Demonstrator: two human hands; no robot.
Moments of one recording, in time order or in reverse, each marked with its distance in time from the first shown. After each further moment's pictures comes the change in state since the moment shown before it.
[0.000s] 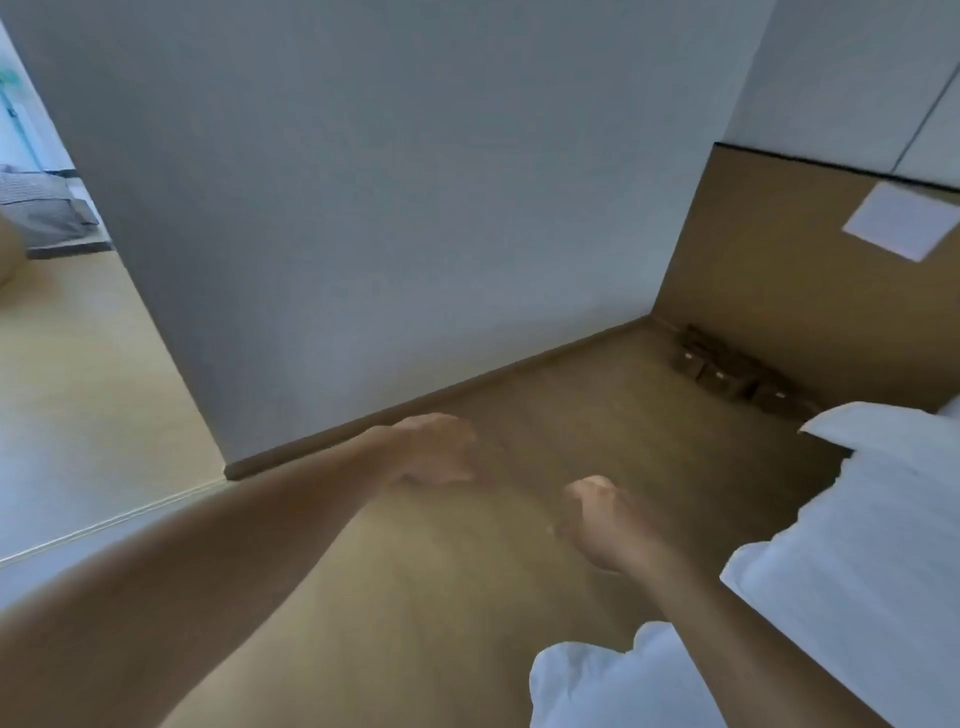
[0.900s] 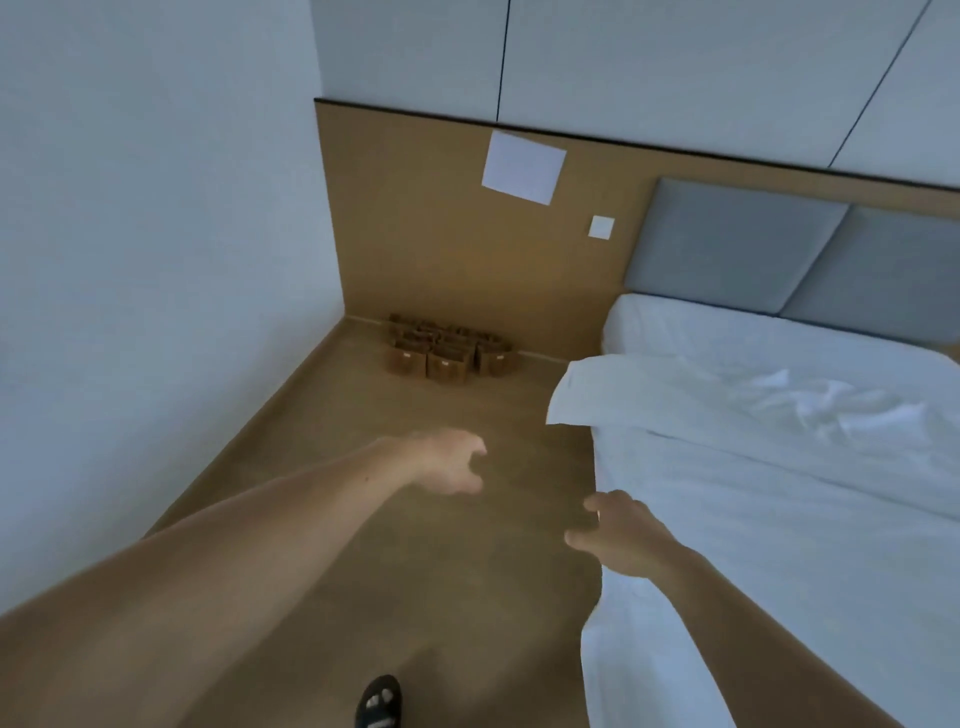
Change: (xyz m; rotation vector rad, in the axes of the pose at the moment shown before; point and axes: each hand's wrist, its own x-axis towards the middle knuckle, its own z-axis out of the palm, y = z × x) left_hand 0.622 0.299 -0.185 0.114 -0.205 0.716; right_hand 0.304 0.388 -0.193 0.419 0.138 0.839
